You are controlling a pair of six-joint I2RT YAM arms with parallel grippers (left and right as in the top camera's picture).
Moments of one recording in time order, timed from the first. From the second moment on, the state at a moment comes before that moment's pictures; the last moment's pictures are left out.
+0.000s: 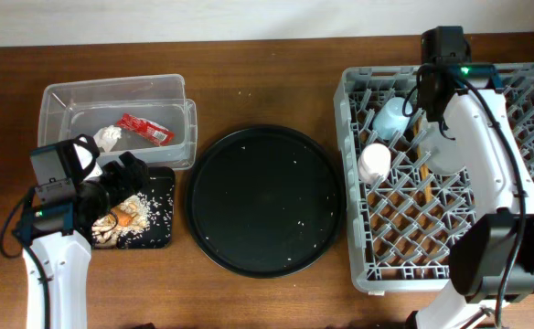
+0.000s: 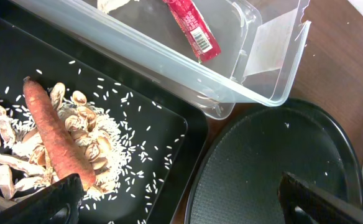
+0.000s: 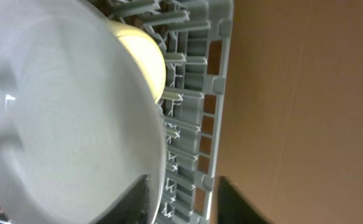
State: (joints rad) left arm 0.27 1.22 0.96 -0.72 0.23 -0.34; right arm -0.01 1.85 1.70 -1.04 0.83 -0.34
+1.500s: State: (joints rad) left arm 0.27 1.22 0.97 -0.72 0.23 -0.34; right arm 0.05 0.01 0.49 -0.19 -0.23 -0.06
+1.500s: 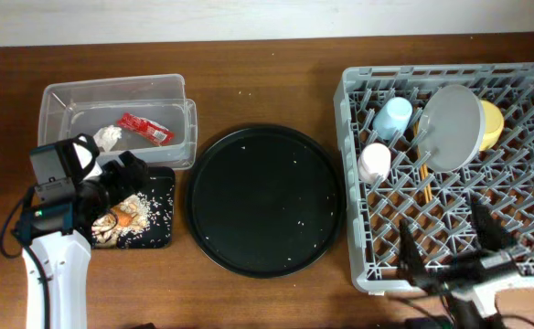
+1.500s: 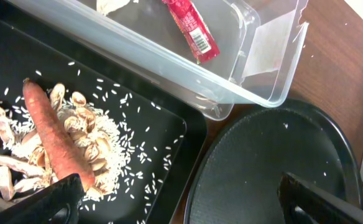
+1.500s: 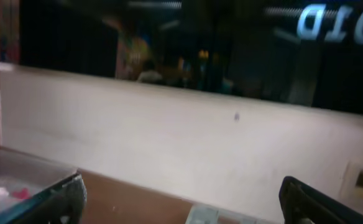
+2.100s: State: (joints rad) left arm 0.27 1.22 0.97 -0.72 0.23 -0.34; right arm 0.05 0.01 0.01 -0.07 -0.07 -0.03
